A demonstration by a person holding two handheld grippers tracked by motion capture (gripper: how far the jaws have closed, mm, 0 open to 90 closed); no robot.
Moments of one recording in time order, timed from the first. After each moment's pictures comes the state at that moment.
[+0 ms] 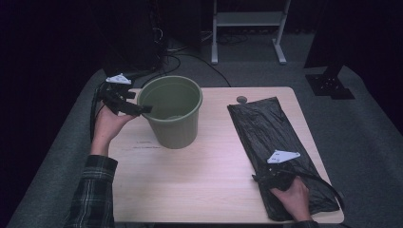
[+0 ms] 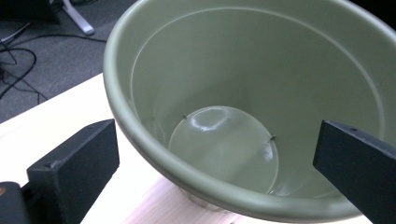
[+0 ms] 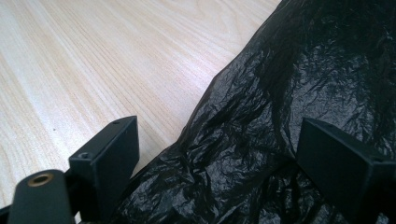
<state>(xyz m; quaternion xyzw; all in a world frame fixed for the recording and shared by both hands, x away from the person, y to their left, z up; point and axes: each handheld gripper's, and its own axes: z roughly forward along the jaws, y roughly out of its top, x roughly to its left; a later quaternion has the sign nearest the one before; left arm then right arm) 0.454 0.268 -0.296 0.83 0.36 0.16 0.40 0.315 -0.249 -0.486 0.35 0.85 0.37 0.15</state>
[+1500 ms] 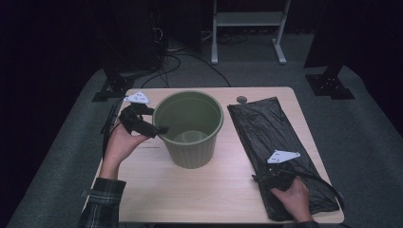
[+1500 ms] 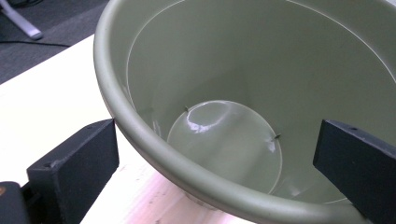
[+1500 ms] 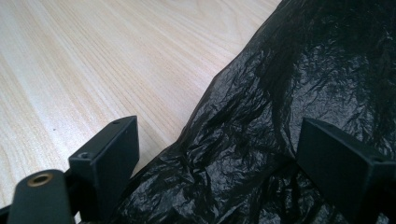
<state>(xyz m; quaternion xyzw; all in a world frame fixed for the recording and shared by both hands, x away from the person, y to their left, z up) 0.396 0.213 -0.311 0.86 0.29 0.12 0.41 0.315 -0.249 -0.486 0.35 0.85 0.37 0.15</state>
